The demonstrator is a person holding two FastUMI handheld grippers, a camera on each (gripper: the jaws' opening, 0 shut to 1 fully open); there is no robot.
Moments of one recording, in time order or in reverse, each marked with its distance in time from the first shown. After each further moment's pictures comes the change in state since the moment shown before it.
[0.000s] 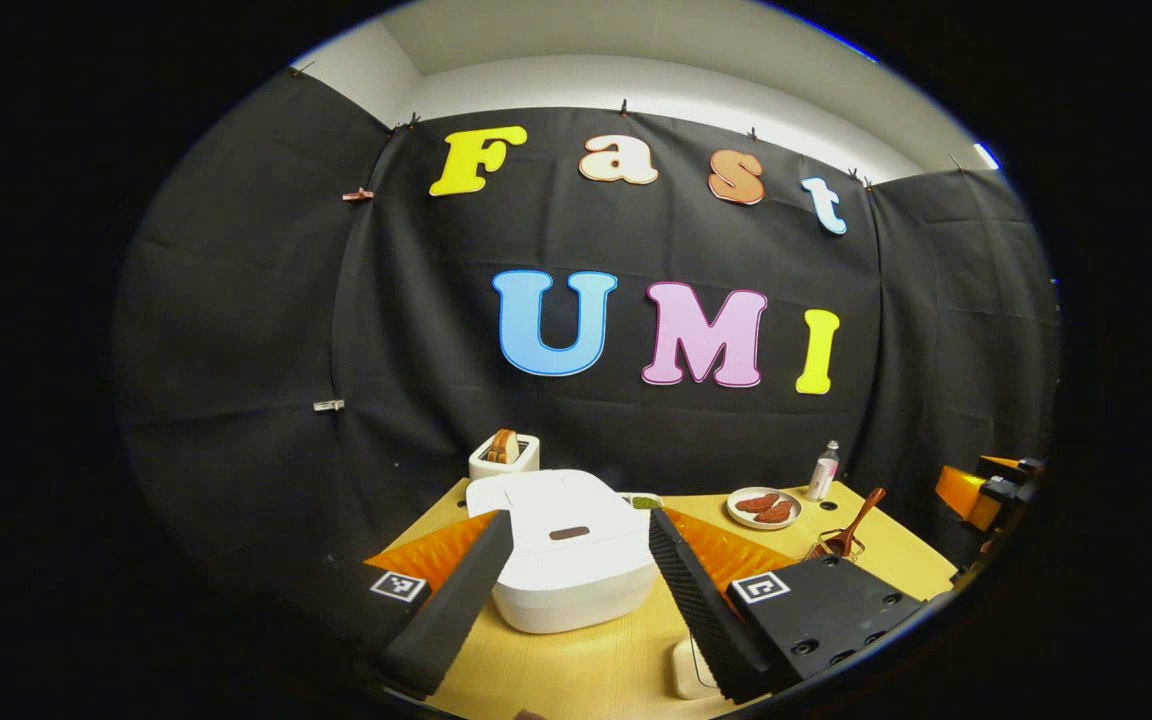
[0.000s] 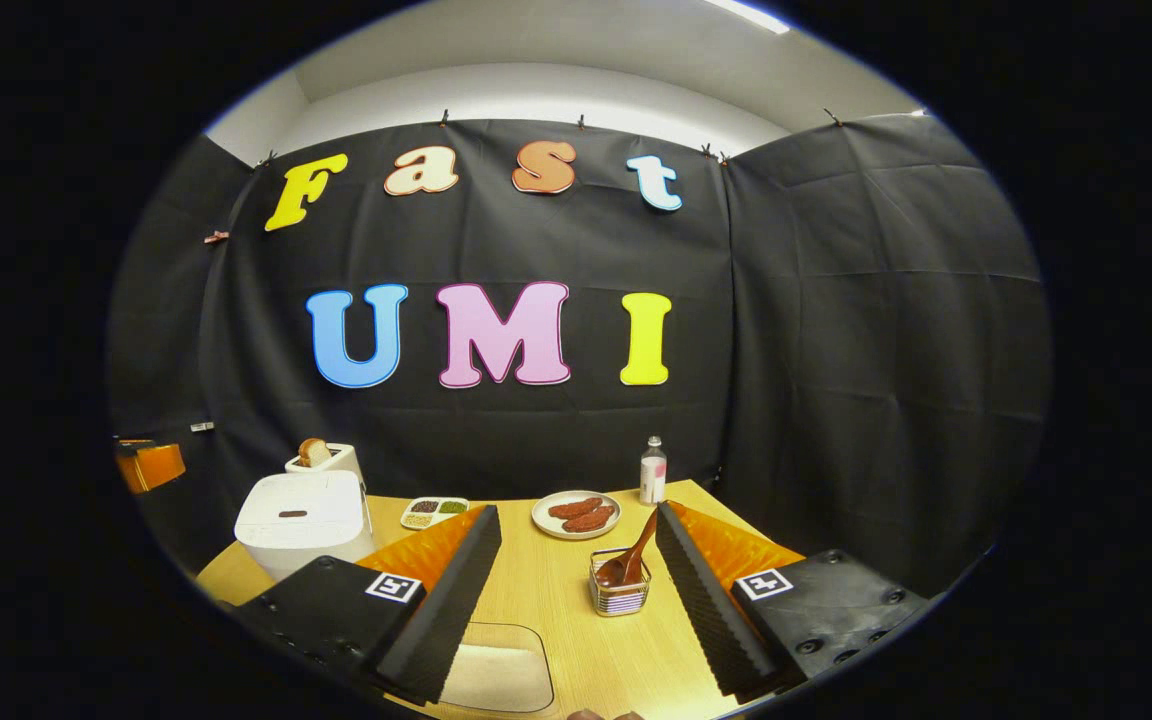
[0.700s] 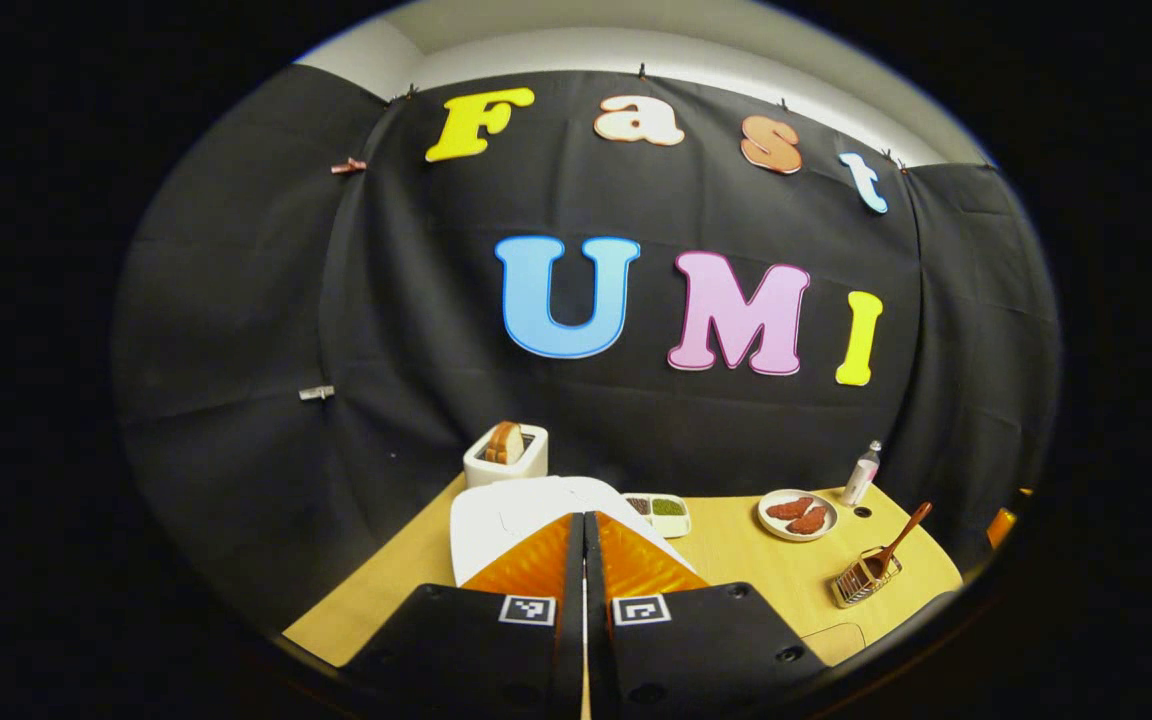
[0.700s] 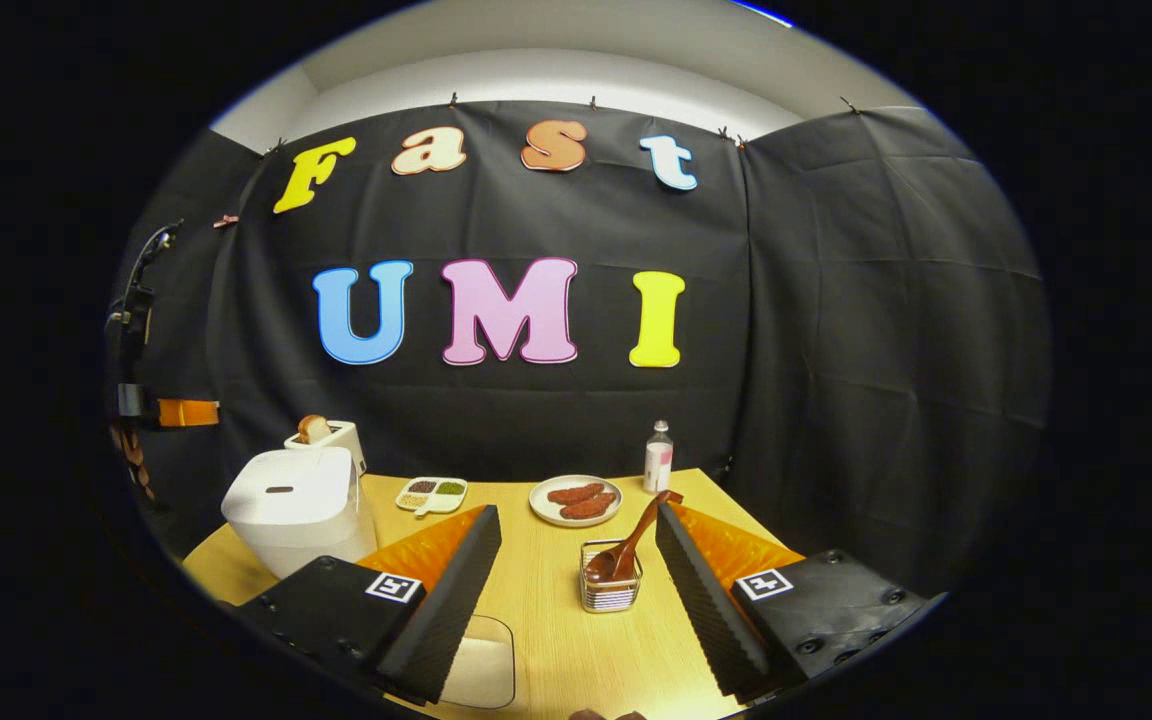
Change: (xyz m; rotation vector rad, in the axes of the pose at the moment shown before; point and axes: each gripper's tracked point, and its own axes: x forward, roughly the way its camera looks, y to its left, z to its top) left arm 0.129 0.007 -0.023 -0.074 0.148 0.021; right arm 0.021 -0.027 -0.027 -0.019 0.072 0.049
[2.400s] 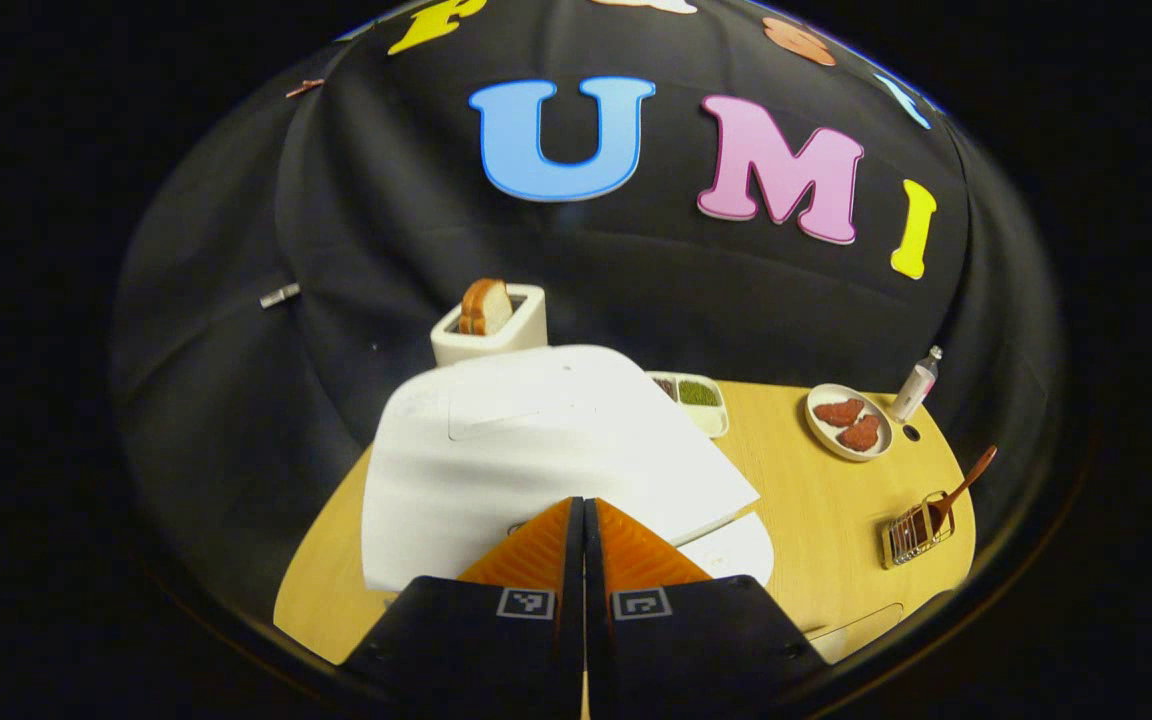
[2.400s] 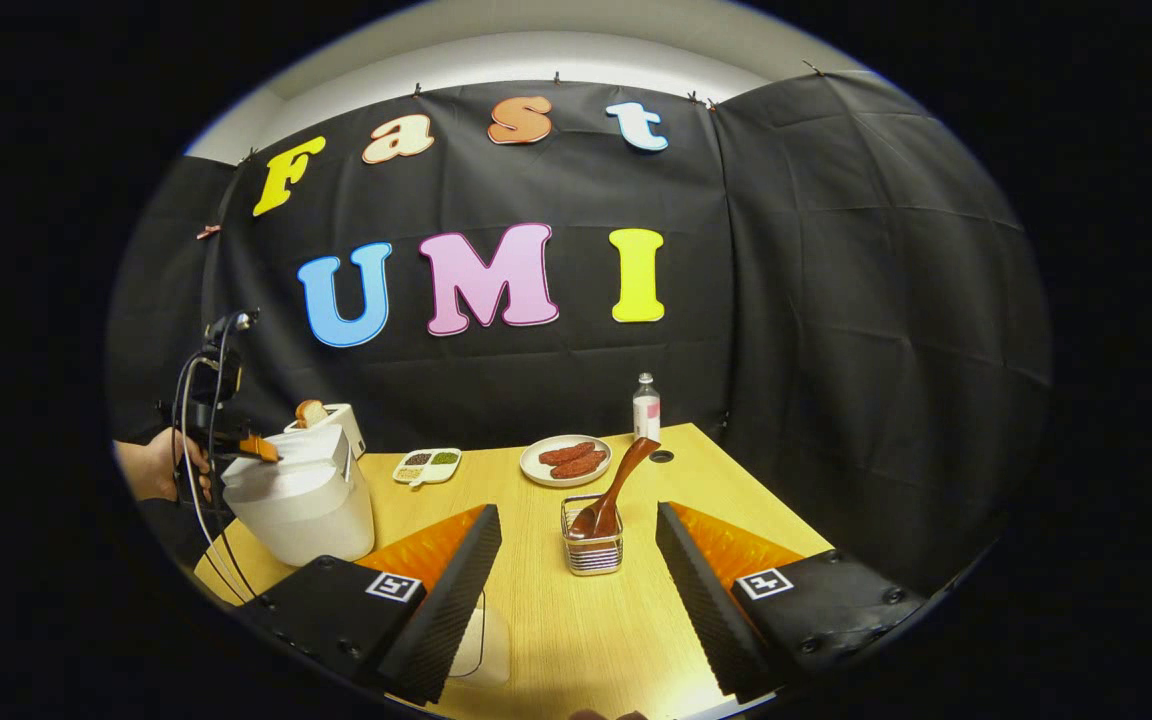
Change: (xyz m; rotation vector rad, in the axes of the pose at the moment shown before) left arm 0.097 0.010 -0.062 0.067 0.249 0.092; right arm -0.018 -0.038 -0.033 0.071 0.081 0.005
